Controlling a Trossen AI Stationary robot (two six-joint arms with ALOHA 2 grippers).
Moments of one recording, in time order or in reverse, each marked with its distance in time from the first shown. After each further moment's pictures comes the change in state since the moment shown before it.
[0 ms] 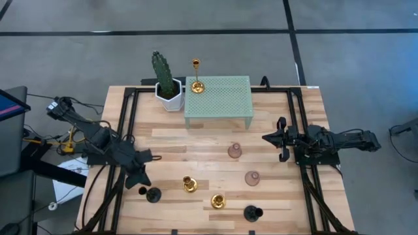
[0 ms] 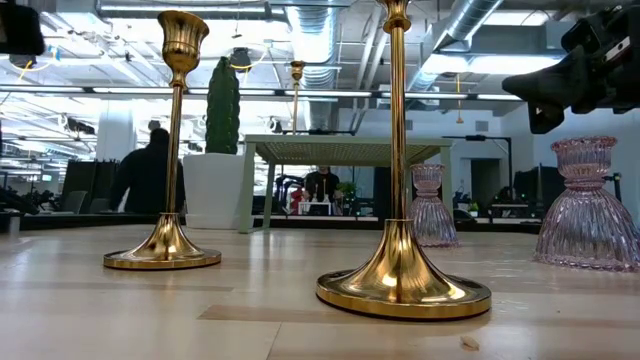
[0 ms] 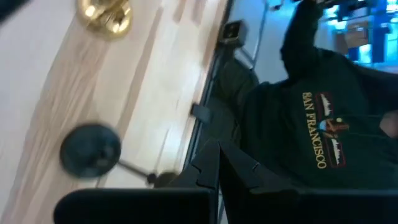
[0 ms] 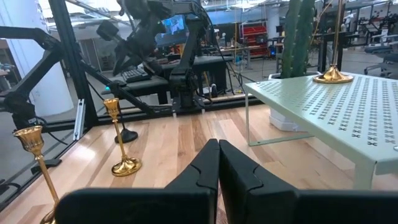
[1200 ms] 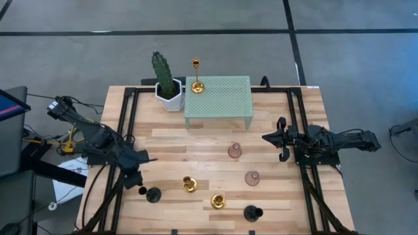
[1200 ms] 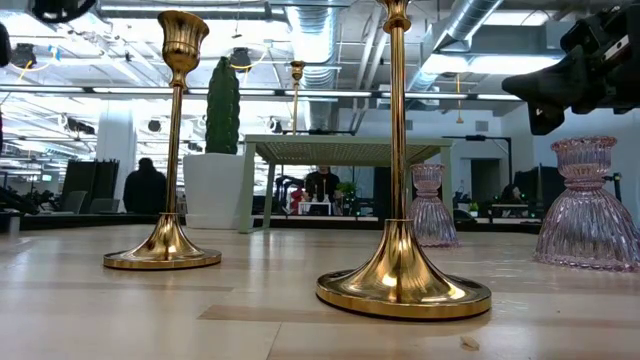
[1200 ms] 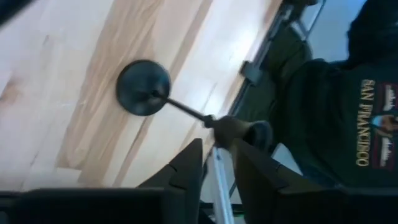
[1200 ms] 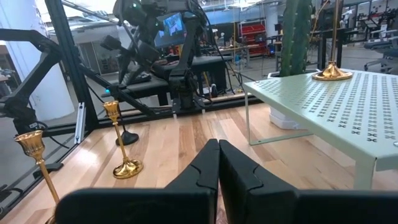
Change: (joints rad) left arm -0.009 0.046 0.057 -0.258 0.074 -0.062; right arm 0.000 0.000 0.000 0.000 0.005 0.026
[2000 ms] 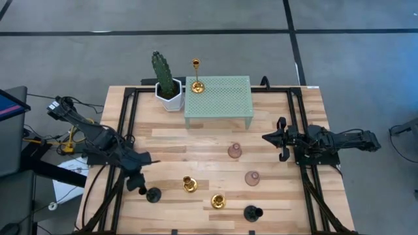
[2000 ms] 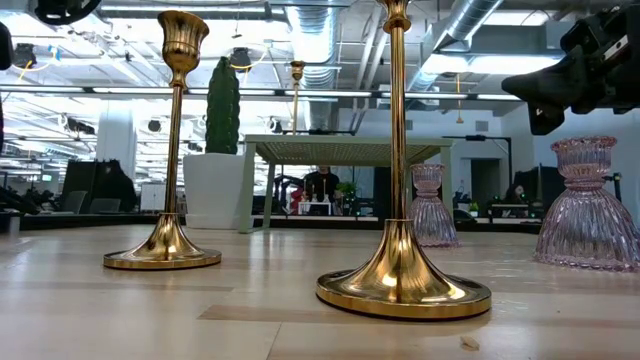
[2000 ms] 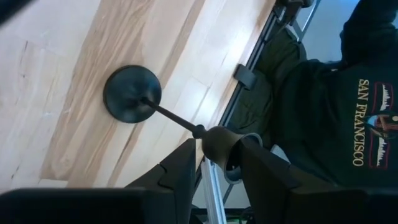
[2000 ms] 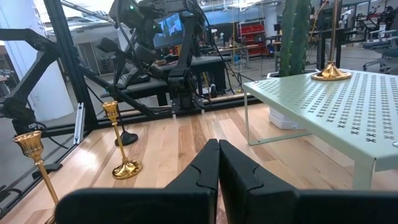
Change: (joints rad) left arm 0.000 0.041 -0.008 0.065 0.005 0.000; right arm 0.000 0.000 0.000 0.000 0.003 0.000
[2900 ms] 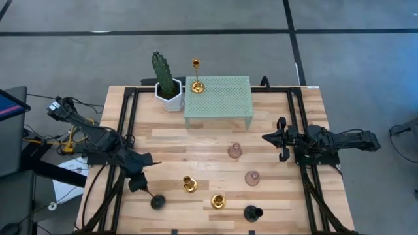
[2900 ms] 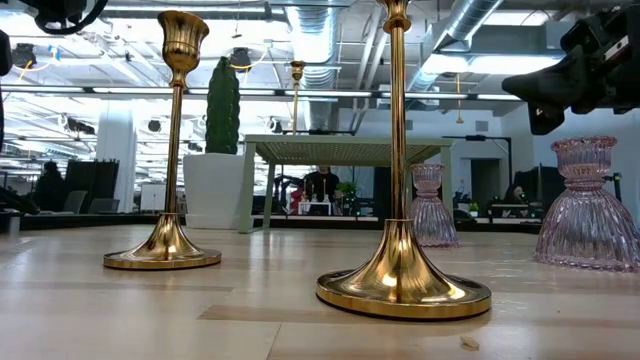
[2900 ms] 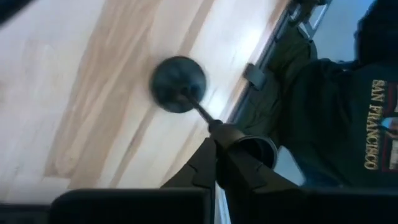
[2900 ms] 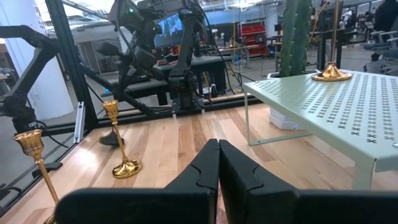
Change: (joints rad) left arm 0.000 0.046 0.000 0.006 0.001 -0.002; right arm 0.000 0.000 0.000 0.000 -0.003 -0.011
